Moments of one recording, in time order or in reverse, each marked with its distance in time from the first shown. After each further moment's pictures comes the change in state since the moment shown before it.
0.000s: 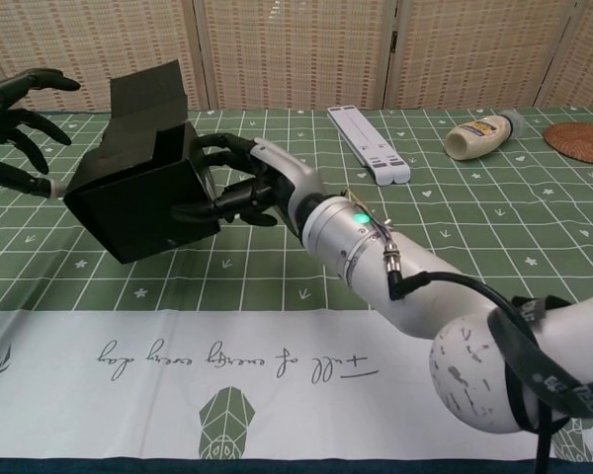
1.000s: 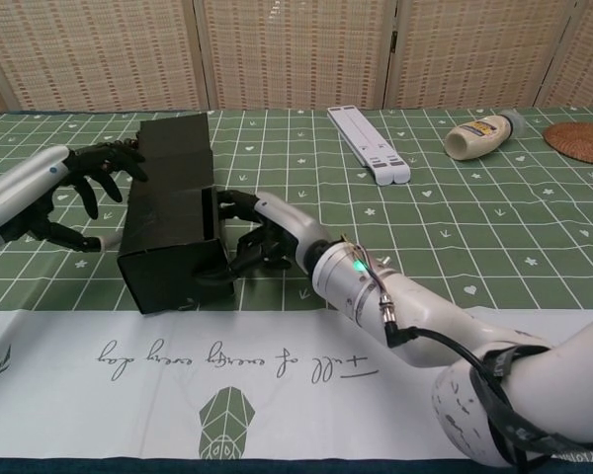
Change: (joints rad) left arm -0.066 -0.173 0.134 0.384 0.161 0.023 -0.095; right arm 0.025 -0.105 -0.108 0.298 -0.111 -0.035 0.097
